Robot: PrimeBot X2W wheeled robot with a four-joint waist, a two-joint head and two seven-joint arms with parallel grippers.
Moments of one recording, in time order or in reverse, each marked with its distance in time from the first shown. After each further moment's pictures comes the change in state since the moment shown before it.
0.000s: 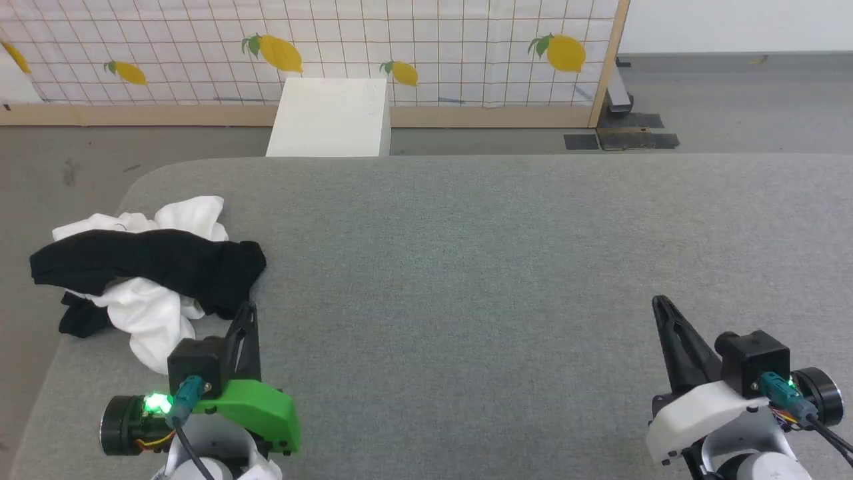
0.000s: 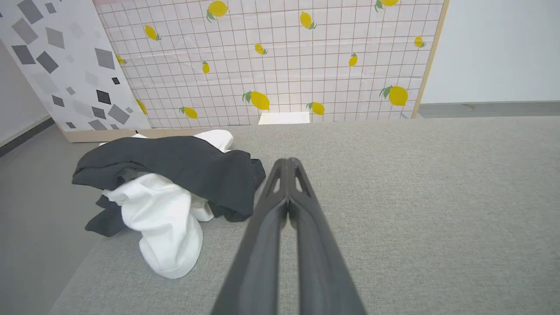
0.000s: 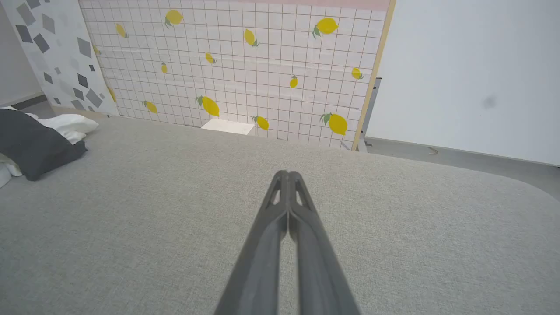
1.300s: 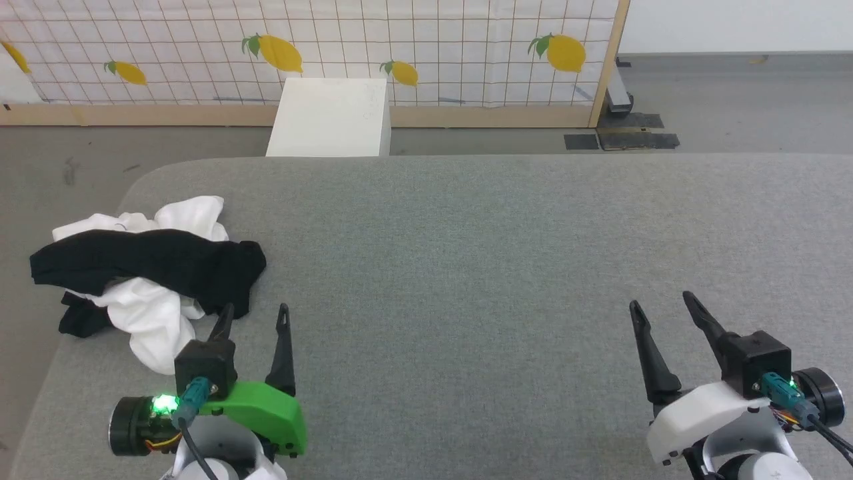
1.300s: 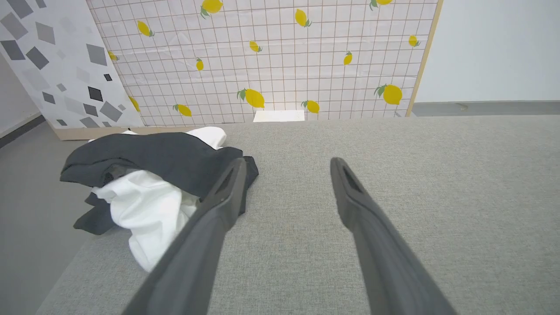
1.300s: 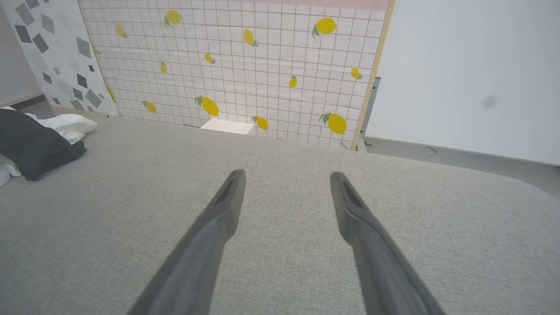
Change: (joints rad) left arm -0.001 0.000 -0.016 0.012 -0.014 0.000 -0.006; right arm 0.001 -0.001 -0.002 0.001 0.000 0.000 -0.002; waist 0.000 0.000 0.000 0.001
